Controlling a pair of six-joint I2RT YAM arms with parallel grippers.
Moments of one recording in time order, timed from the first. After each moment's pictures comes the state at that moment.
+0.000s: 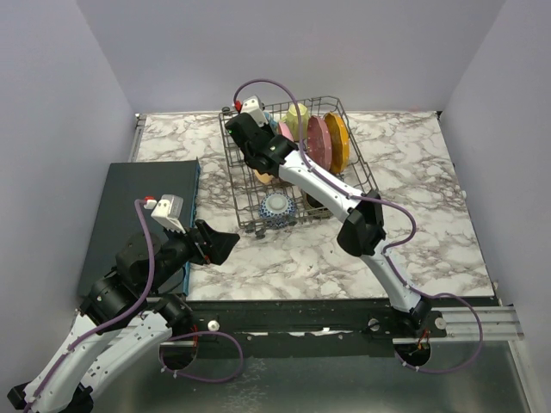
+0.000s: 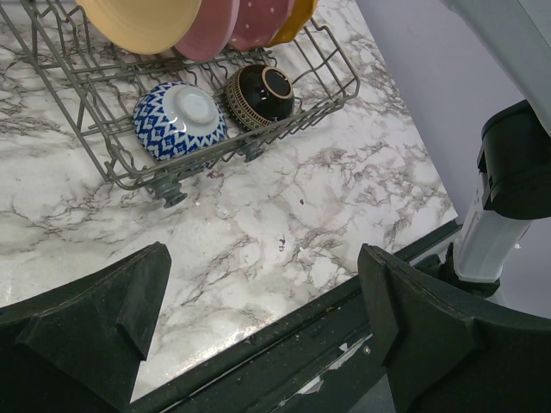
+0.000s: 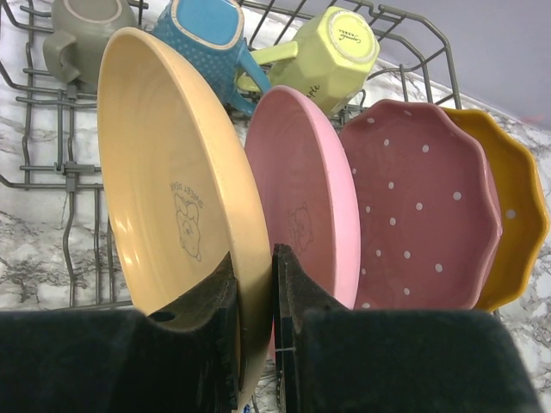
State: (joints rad) left arm -0.71 0.36 0.79 -0.67 -0.07 -0.62; right arm 0.87 2.41 2.48 -0.75 0.84 0.09
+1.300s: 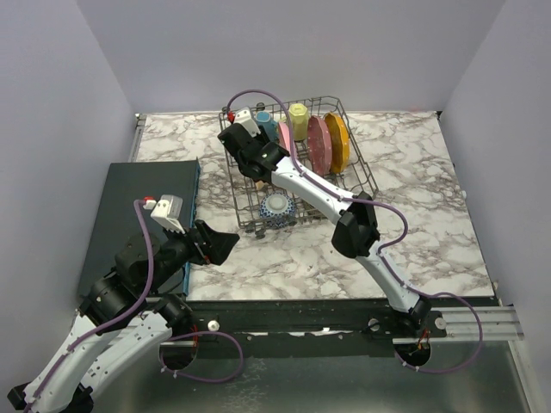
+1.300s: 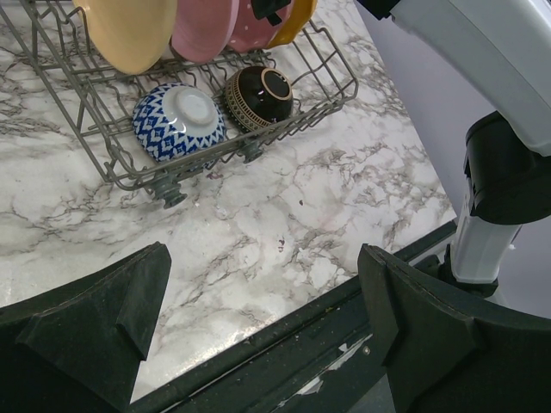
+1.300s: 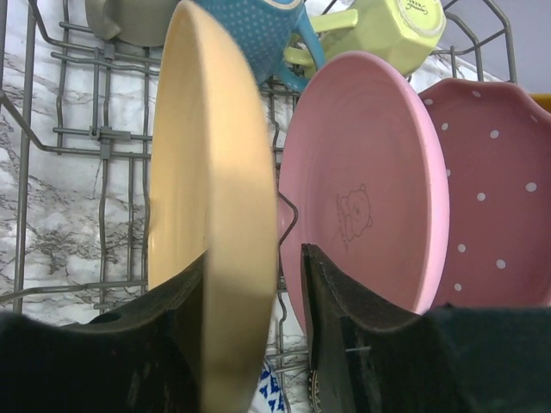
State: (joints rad) left arm -0.71 0.35 0.79 -0.67 -0.07 -0.62; right arm 0.90 2.46 2.49 -0.76 0.81 0.12
